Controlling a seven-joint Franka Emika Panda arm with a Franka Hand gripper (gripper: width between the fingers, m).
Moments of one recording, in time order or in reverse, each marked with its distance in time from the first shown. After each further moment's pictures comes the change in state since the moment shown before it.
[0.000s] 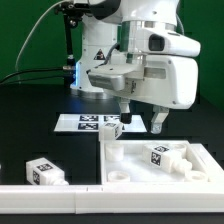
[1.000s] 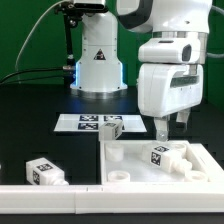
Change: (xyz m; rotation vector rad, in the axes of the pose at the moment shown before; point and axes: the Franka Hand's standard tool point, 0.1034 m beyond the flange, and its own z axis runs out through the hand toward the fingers) arm 0.045 0.036 0.008 0.017 0.050 1.095
